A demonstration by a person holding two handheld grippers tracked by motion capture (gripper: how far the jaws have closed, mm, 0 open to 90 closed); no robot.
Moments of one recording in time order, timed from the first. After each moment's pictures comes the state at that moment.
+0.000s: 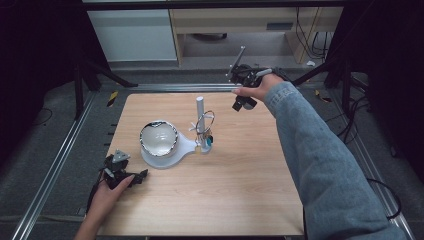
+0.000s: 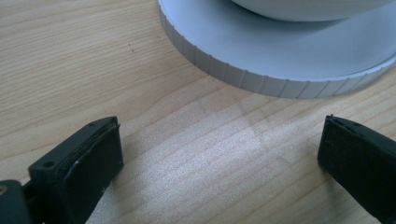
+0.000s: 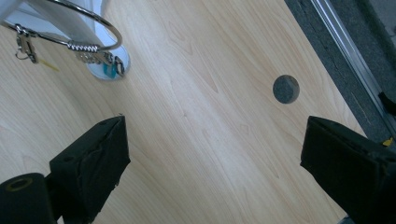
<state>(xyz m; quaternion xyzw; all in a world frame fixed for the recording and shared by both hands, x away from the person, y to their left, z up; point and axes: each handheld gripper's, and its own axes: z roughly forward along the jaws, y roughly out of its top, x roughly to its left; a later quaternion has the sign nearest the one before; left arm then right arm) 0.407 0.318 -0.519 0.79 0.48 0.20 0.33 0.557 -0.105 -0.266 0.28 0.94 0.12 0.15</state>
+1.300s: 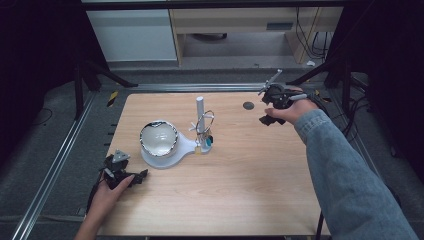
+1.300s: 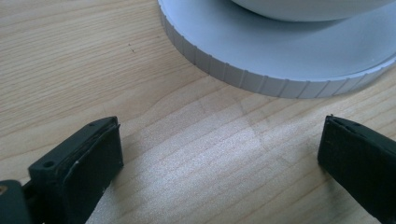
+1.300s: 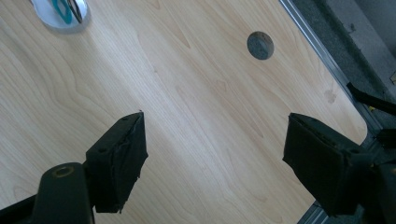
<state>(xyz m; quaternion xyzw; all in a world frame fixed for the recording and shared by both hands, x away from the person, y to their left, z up) 0.407 0.318 -0.519 0.79 0.48 0.20 0.34 0.511 -0.187 -0.303 0.30 0.92 0.15 0.21</state>
